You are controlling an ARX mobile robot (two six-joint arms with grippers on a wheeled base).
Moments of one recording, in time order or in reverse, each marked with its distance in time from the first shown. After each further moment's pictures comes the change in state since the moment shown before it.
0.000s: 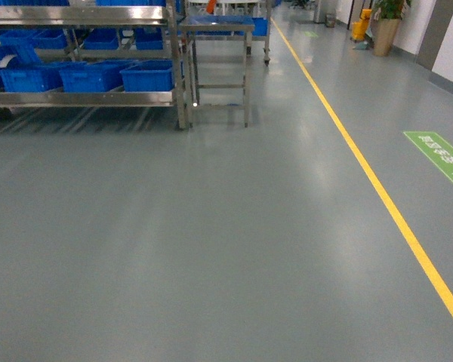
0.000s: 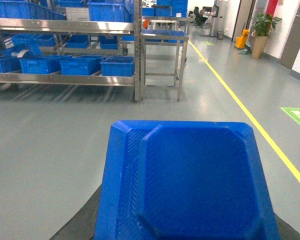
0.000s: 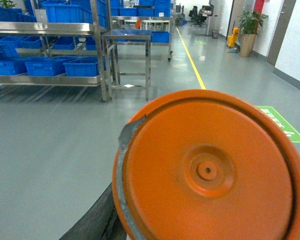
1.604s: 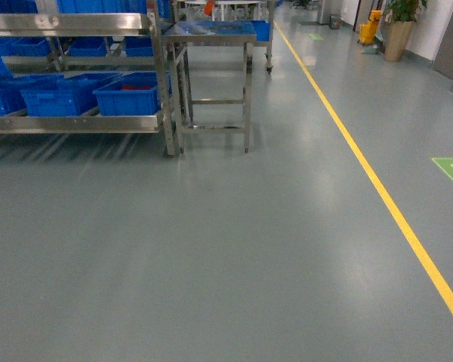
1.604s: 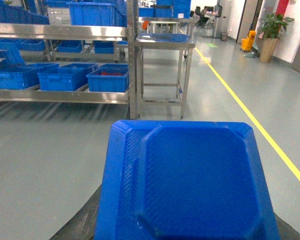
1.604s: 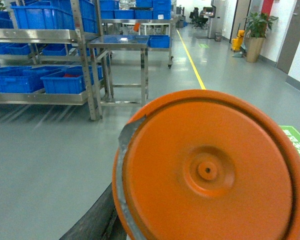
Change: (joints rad) left arm 0.000 0.000 0.000 -0.001 0.000 0.000; right arm 0.000 0.000 0.000 -0.001 0.000 0.000
